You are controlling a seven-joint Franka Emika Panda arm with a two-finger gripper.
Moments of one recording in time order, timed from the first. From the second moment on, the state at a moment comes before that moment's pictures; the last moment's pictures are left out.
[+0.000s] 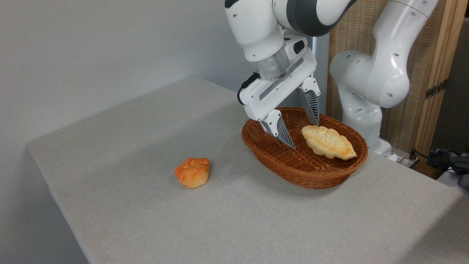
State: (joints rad) arm -0.30 -0.61 0.17 -2.50 0.16 1.56 2.20
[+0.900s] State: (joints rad) arm -0.31 -0.66 0.19 -2.64 0.16 1.53 2.22
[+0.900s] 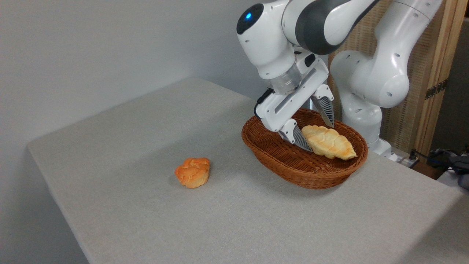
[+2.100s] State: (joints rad) arm -0.31 -0.64 0.21 -2.67 0.20 1.57 2.22
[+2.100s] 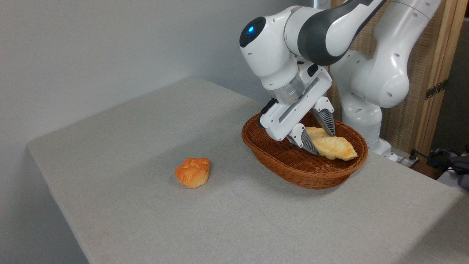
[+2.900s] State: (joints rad) arm -0.31 -0.64 0.21 -2.64 0.19 1.59 2.22
